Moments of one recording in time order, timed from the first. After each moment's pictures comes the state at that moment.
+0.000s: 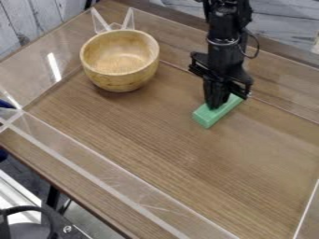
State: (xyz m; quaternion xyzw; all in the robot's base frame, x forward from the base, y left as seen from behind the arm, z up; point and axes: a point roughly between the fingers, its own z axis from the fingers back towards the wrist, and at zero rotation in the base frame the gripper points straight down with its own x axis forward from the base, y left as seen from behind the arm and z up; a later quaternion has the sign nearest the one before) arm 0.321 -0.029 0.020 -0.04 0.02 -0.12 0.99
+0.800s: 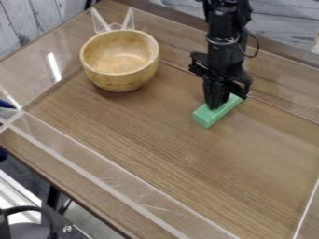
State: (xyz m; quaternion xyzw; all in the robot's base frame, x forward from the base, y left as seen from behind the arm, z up) arm 0.319 -0.031 0.020 -0.05 0.03 -0.13 0.99
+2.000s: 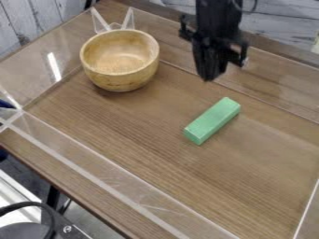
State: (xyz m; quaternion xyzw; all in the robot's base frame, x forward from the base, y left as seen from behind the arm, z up) arm 0.302 -0.010 0.103 -0.04 -0.03 -0.11 0.99
